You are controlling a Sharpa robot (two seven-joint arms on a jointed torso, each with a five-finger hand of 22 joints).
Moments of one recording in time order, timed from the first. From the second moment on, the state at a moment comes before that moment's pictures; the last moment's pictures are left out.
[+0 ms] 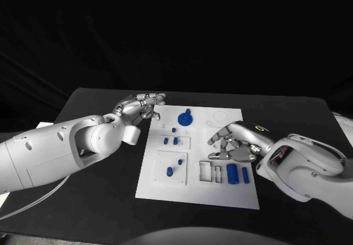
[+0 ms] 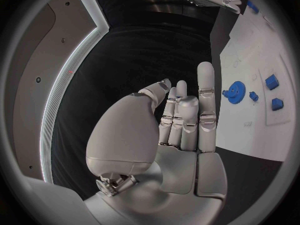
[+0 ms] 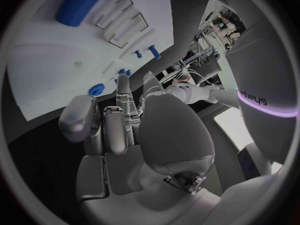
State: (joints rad) left arm 1.15 -0.89 -0.01 1.56 0.13 -0.19 0.31; left_hand 1.35 -0.11 0.40 0.03 0.14 1.02 0.17 0.16 0.07 1.04 0.08 0.46 0.24 1.30 0.00 1.22 0.79 0.16 1.29 0.10 0.57 0.69; right arm 1.02 -1.09 0.05 1.96 -1.52 -0.34 -0.17; right_hand 1.33 -0.08 -0.08 0.28 0.21 1.05 0.11 0.11 0.09 1.36 0.03 0.47 0.25 1.47 -0.05 1.37 1.26 0.12 1.45 0.05 1.19 0.96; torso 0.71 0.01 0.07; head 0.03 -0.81
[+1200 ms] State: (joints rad) left arm 1.15 -0.88 -0.02 1.55 0.13 -0.19 0.31; left_hand 1.35 -0.11 0.40 0.03 0.14 1.01 0.17 0.16 0.07 1.04 0.09 0.46 0.24 1.30 0.00 1.22 0.79 0.16 1.29 0.10 0.57 0.69; right arm 0.98 -1.18 0.02 1.99 -1.57 -0.20 -0.43; right_hand 1.27 -0.01 -0.22 0.29 0.25 1.03 0.09 0.25 0.19 1.44 0.02 1.19 1.07 1.47 -0.07 1.49 1.31 0.10 1.46 0.03 1.32 1.15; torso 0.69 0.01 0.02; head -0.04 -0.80
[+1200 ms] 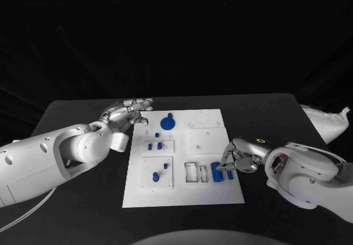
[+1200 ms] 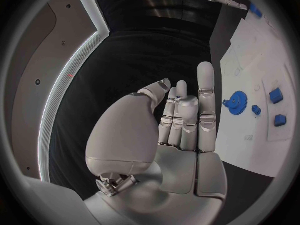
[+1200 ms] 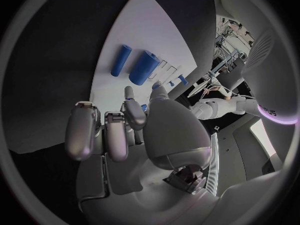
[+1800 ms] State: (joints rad) left arm 1.15 -0.88 -0.02 1.55 0.13 -0.19 0.31; left_hand 1.35 -0.11 0.40 0.03 0.14 1.01 0.17 0.16 0.07 1.04 0.09 0.46 0.24 1.30 0.00 1.22 0.79 0.16 1.29 0.10 0.57 0.68; right arm 0.95 -1.12 0.02 1.96 -1.63 -0.14 -0.47; right_hand 1.25 0.00 -0.23 0.29 0.25 1.03 0.09 0.27 0.21 1.44 0.02 1.20 1.07 1.47 -0.07 1.50 1.31 0.08 1.46 0.03 1.33 1.16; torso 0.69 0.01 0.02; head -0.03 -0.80
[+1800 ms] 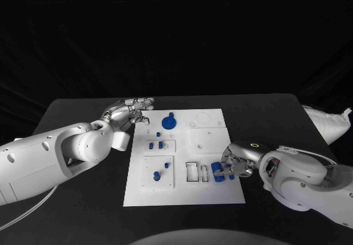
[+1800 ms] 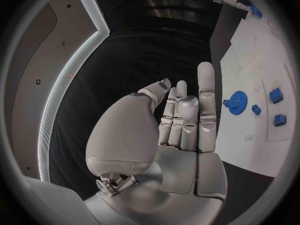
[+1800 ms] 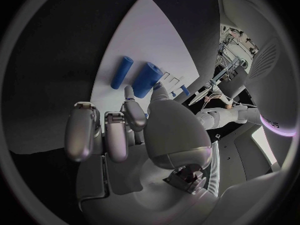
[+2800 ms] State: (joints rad) left arm 1.15 -0.89 -0.02 1.55 0.13 -0.19 0.31; left_hand 1.35 -0.11 0.40 0.03 0.14 1.01 0.17 0.16 0.07 1.04 0.09 0.46 0.24 1.29 0.01 1.22 0.79 0.16 1.29 0.10 0.57 0.69; right arm 0.91 -1.10 0.03 1.97 -1.62 -0.26 -0.49; right_hand 1.31 0.04 -0.17 0.24 0.30 1.06 0.07 0.32 0.25 1.44 0.02 1.21 1.12 1.47 -0.08 1.51 1.31 0.08 1.47 0.02 1.35 1.19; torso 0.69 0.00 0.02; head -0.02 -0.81
